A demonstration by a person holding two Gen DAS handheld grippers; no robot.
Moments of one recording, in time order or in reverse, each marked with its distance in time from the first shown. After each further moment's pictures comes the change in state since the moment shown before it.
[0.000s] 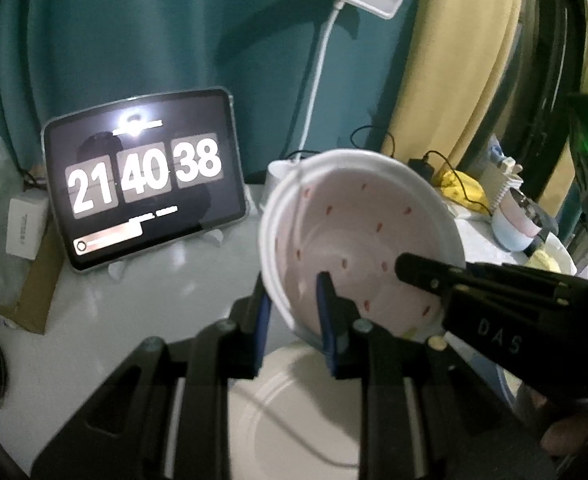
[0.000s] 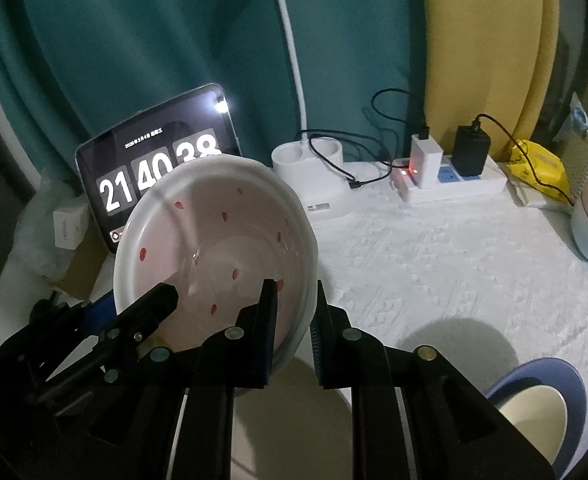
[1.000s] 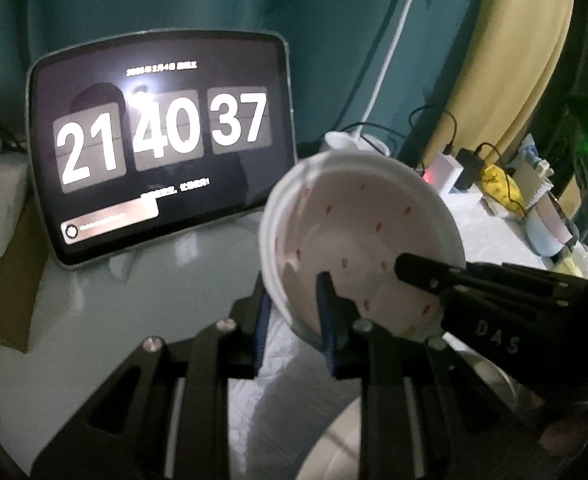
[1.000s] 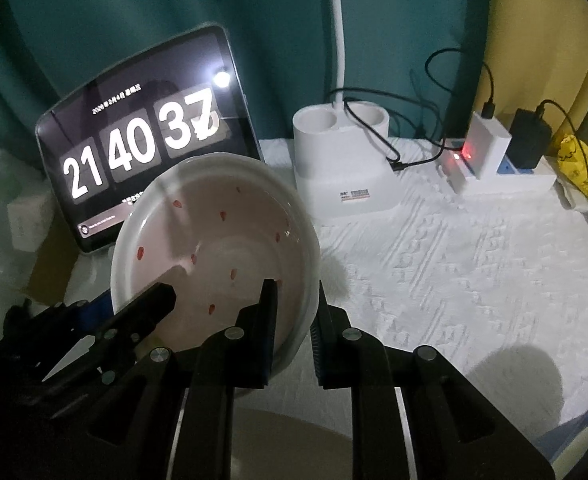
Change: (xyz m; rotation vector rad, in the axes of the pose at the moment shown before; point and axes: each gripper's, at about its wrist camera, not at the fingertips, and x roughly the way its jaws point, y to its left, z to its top) left arm 0.065 0.067 0.002 -0.061 0.080 -0.004; right arm 0.083 0.030 0.012 -0.022 0.079 -0.021
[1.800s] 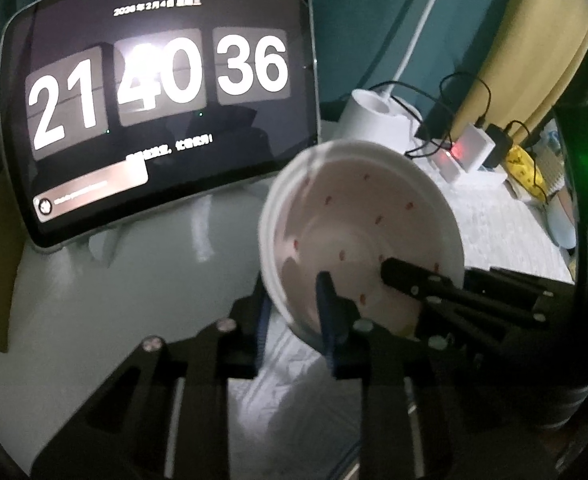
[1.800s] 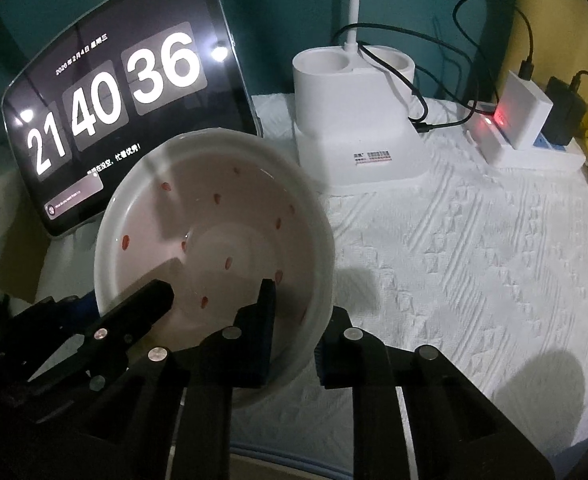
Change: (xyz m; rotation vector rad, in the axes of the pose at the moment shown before) left arm 0.044 0.011 -0.001 -0.025 0.121 0.030; right arm 0.069 -0.005 -0.004 -0.001 0.103 -0.014
